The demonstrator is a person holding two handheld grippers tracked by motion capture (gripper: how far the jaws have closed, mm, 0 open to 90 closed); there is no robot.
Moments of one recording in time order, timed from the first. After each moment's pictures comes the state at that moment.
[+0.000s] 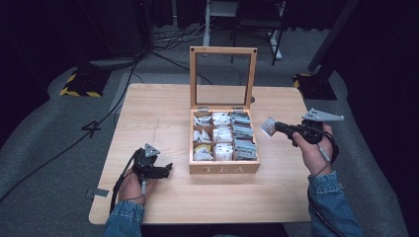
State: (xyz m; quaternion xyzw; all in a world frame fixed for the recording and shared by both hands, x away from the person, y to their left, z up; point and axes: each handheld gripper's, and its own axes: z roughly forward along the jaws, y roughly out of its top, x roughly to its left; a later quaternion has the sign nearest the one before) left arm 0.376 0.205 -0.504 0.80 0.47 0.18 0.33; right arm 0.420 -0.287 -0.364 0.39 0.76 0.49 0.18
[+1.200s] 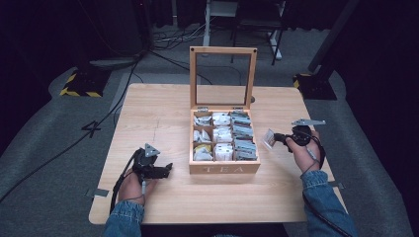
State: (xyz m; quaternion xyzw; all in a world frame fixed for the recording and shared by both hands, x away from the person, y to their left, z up) left arm 0.376 0.205 -0.504 0.80 0.47 0.18 0.33; right arm 0.462 -0.305 -0.448 0.47 0.77 0.40 0.14
